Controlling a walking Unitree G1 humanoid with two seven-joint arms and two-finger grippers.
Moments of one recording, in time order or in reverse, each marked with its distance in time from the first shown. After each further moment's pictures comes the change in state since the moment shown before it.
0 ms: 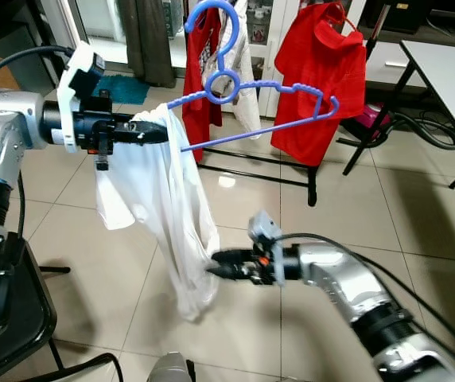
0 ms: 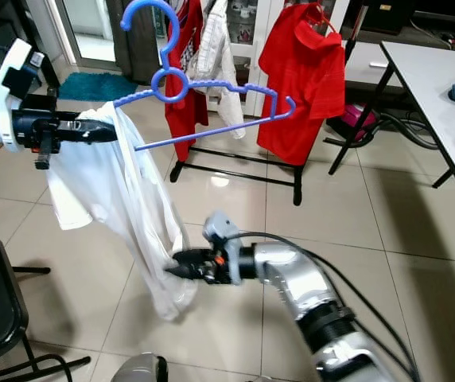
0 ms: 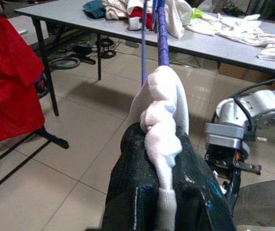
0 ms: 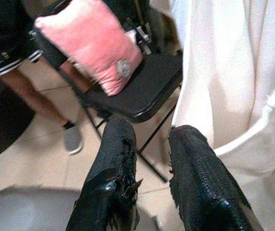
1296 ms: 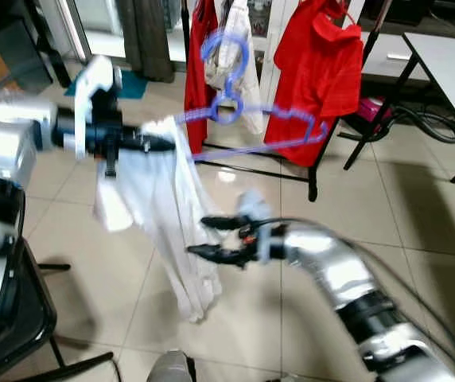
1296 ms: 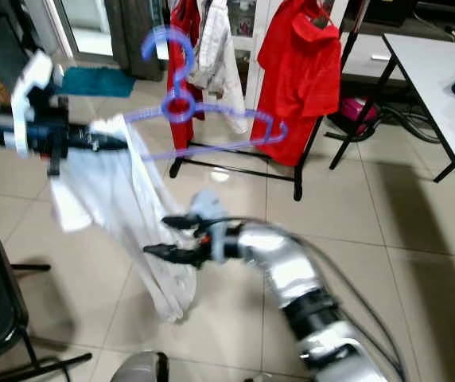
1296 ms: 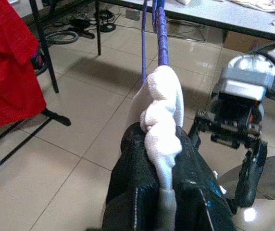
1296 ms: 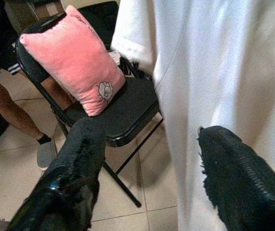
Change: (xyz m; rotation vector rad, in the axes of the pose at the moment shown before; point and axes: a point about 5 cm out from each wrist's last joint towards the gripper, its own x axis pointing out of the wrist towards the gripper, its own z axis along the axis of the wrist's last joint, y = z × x) left arm 0.008 0.000 -0.017 0.026 0.111 -0.002; right arm 0.006 -0.002 0.038 -0.129 -0.094 -0.027
